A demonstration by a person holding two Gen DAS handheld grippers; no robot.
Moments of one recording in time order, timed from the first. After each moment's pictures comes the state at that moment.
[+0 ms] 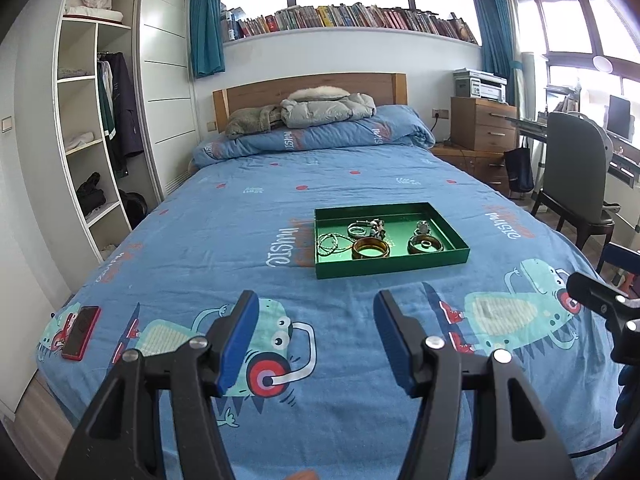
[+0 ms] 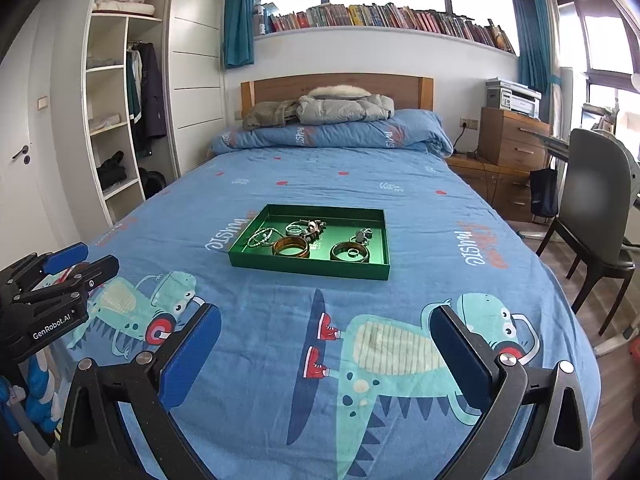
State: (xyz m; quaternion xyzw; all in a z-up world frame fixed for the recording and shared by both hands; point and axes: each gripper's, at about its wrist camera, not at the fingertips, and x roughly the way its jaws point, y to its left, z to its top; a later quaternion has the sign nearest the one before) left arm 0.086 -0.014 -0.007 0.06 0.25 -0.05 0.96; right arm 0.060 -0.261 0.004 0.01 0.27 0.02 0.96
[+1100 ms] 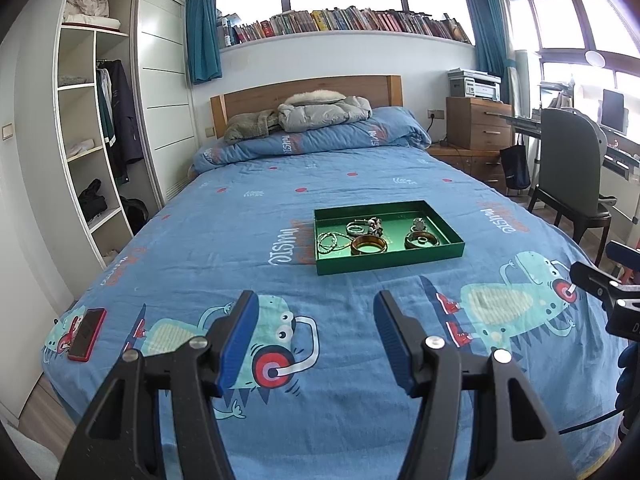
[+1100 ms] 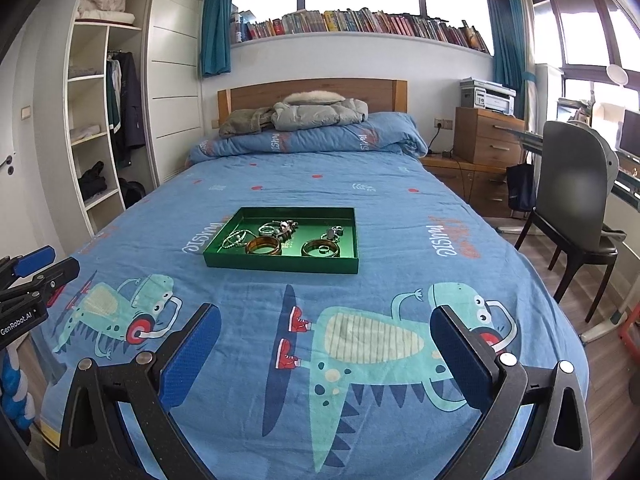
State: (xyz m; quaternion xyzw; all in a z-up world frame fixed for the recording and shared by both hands) left arm 0.067 -0.014 -0.004 0.07 0.24 -0.05 0.97; right arm 0.041 -0.284 -0.004 0.03 0.26 -0.02 0.96
